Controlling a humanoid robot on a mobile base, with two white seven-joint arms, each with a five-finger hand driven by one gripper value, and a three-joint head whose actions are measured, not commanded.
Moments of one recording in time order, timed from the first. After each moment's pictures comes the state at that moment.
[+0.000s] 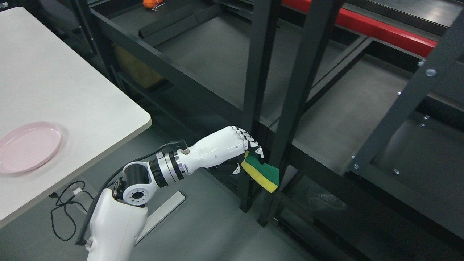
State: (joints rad) left arm -0.47 0.03 -0.15 -1.51 -0.61 -0.78 -0.67; right arm -0.07 0.00 -0.21 0.00 -0.11 0.08 -0.07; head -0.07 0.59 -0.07
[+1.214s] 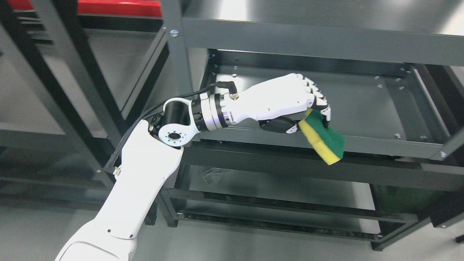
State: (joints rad) left arm -0.93 0.00 -0.44 -1.36 -0.43 -0.78 -0.58; right arm -0.07 0.00 -0.21 0.00 -0.11 0.08 -0.07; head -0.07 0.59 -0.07
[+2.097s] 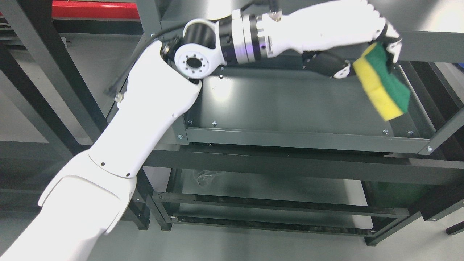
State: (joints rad) left arm -1.33 0.00 -0.61 -1.21 -0.21 -0.68 -0.58; right arm -0.07 0.00 -0.21 0.00 -0.11 0.08 -0.07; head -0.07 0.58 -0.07
